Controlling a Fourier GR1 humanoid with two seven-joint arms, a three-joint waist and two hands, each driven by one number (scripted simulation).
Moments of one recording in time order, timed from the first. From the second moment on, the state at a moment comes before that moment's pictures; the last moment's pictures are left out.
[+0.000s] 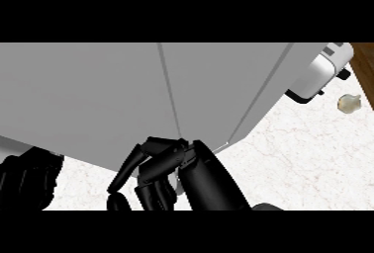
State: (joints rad) left arm 0.17 0.53 -0.14 -1.65 0.72 -0.12 -0.45; right arm -0.60 -0.06 0.70 -1.99 0.09 -0.43 0.67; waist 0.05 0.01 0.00
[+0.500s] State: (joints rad) left arm 0.24 0.56 -0.08 -1.70 0.74 -0.18 -0.45; right arm -0.79 -0.01 0.38 -1.50 -0.22 -0.22 0.42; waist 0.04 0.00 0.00
